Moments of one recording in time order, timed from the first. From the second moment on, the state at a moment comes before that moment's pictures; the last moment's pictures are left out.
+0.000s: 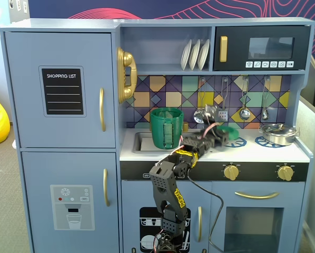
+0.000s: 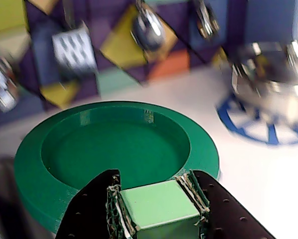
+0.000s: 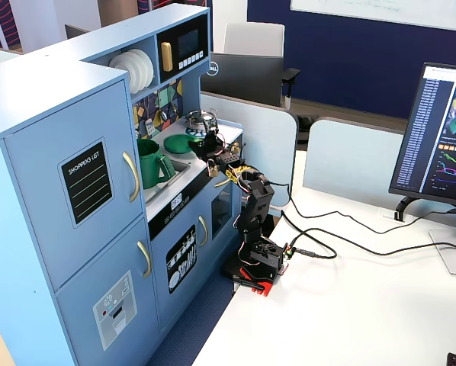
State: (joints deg) arm 29.8 111.4 105.3 3.4 -92.5
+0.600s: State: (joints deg) arm 12.0 116.5 76.9 31.2 -92.8
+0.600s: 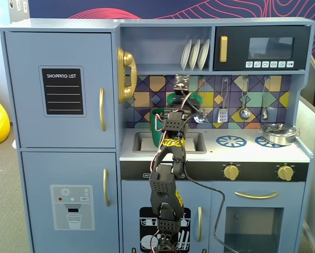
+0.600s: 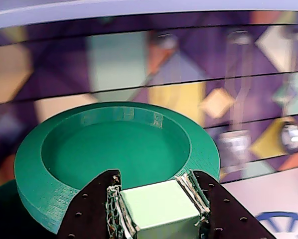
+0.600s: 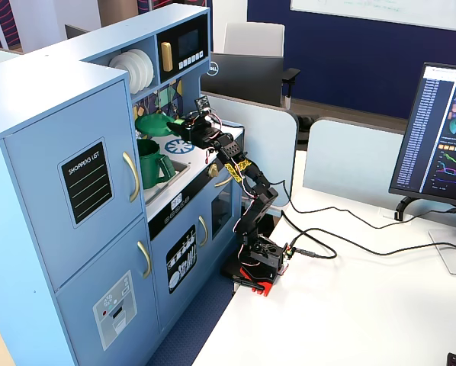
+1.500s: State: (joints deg) arm 3.9 111.3 76.9 30.1 -96.8
